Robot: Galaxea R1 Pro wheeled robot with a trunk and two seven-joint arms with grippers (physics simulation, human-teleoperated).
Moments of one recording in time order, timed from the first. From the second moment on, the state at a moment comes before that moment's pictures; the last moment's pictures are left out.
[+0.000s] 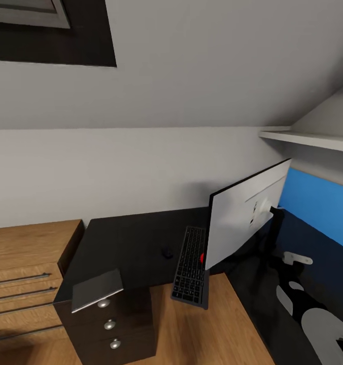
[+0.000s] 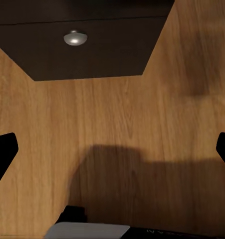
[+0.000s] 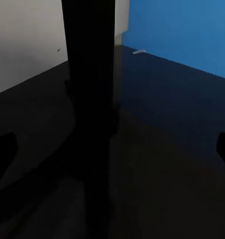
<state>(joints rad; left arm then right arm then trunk) 0.15 -0.04 -0.25 -1.09 0.26 0.23 0.33 -0.76 -0.23 -0.19 -0.27 -0.06 -0.41 -0.14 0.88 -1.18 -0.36</state>
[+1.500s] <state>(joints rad) 0.15 -0.04 -0.25 -1.05 0.26 0.23 0.33 -0.76 -0.25 -0.19 -0.23 -0.06 -0.37 -0.15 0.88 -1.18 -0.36</state>
